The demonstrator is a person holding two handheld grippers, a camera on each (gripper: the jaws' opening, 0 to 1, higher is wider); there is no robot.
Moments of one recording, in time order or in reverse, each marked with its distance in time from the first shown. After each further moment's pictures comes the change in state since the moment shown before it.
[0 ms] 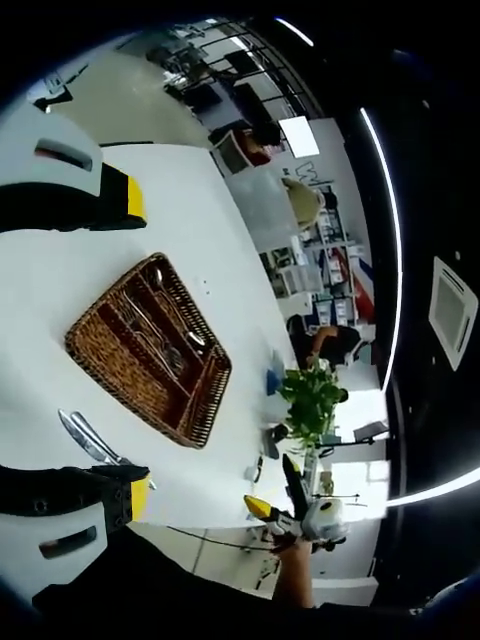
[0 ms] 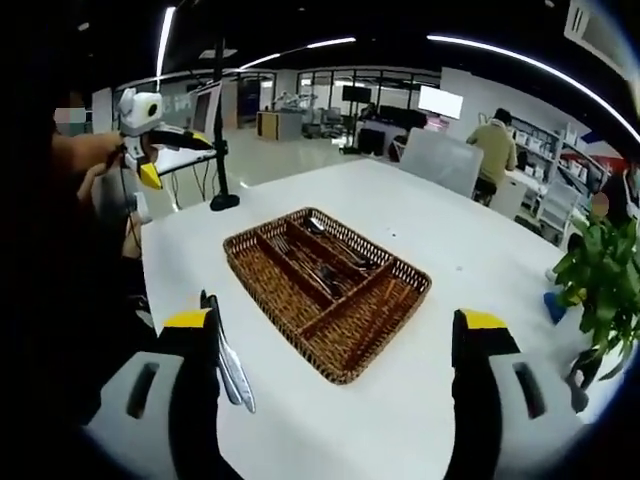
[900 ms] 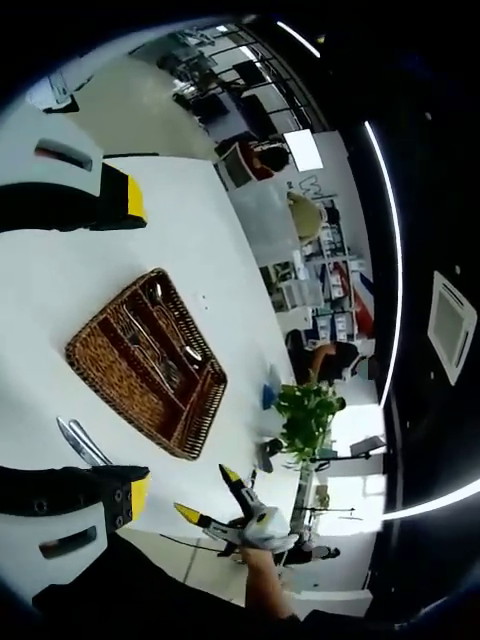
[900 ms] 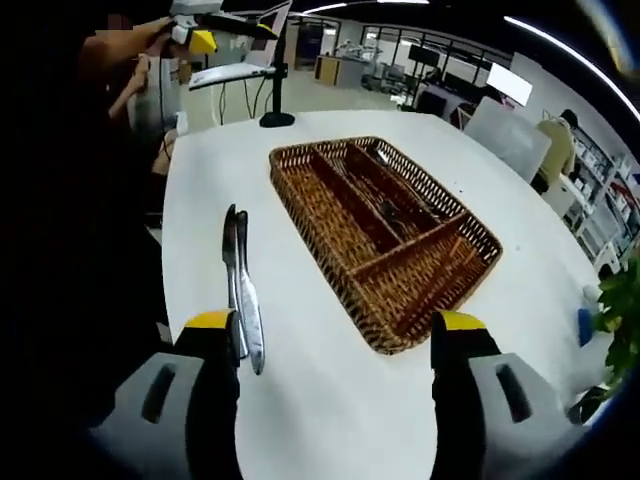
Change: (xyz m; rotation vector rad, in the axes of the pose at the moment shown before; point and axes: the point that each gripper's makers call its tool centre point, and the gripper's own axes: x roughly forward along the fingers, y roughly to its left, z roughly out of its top) left arm -0.009 0.014 0.007 -0.020 -0.005 0.087; right arm 0.059 0.053 -0.095 -0.203 0.247 0.180
